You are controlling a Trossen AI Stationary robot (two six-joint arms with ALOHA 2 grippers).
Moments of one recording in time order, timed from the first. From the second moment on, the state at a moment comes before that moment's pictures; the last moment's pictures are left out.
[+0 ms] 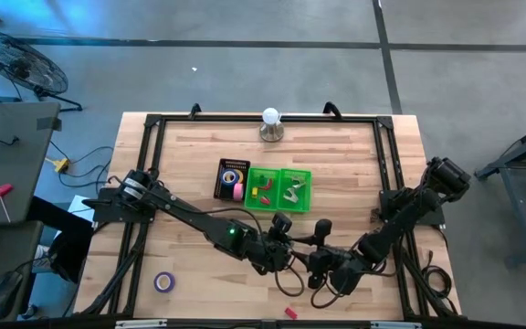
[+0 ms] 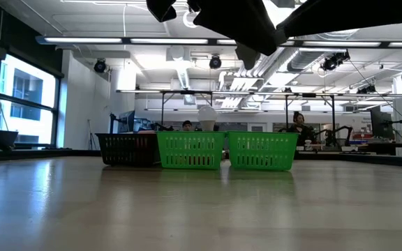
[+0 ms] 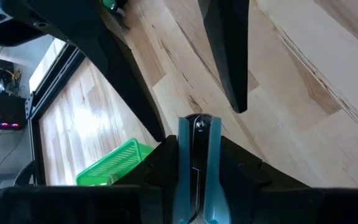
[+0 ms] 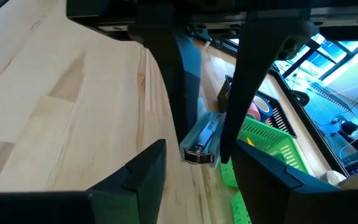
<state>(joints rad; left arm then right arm) -0.43 1.99 1.66 -0.47 -0.51 0.44 0.73 1.65 0.90 0.09 0.95 0.08</state>
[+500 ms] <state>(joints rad) -0.43 1.99 1.65 -0.48 -0.51 0.44 0.71 1.65 0.90 0.10 0.90 0.08</state>
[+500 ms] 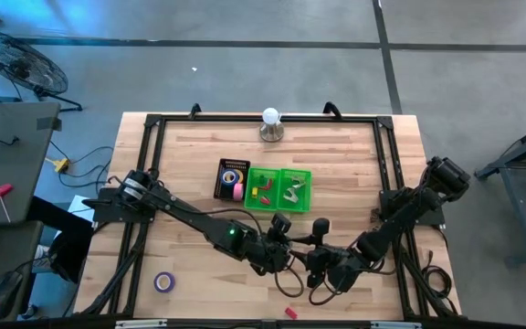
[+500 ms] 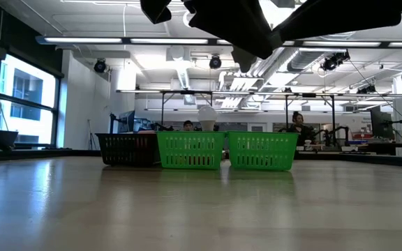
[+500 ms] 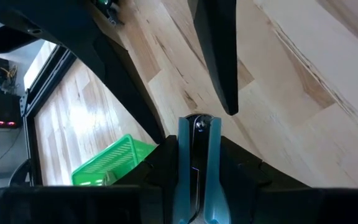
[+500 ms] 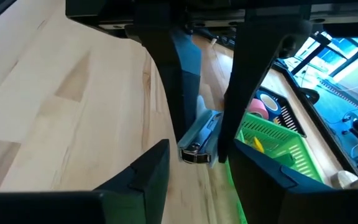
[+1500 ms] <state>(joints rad) -0.43 2.00 1.65 -0.40 -0.55 0.37 0.72 1.65 0.90 0.09 0.91 0.11</state>
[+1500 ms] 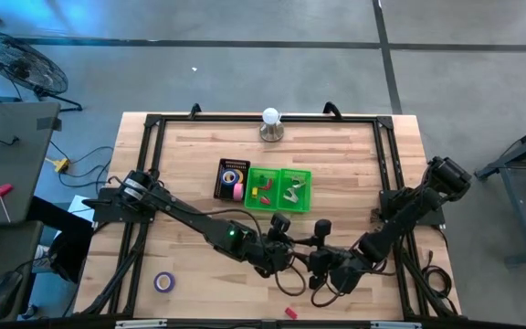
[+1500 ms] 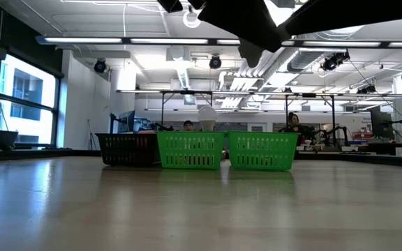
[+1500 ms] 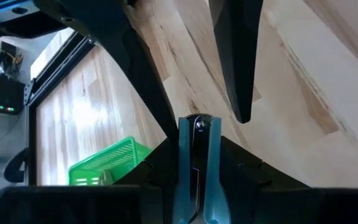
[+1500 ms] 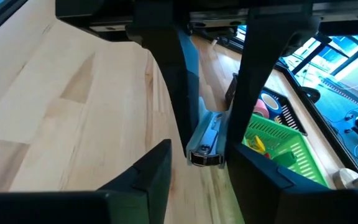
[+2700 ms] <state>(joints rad) -0.44 2.00 1.65 -0.33 -0.49 0.18 0.74 1.65 0.90 0.09 0.99 0.07</state>
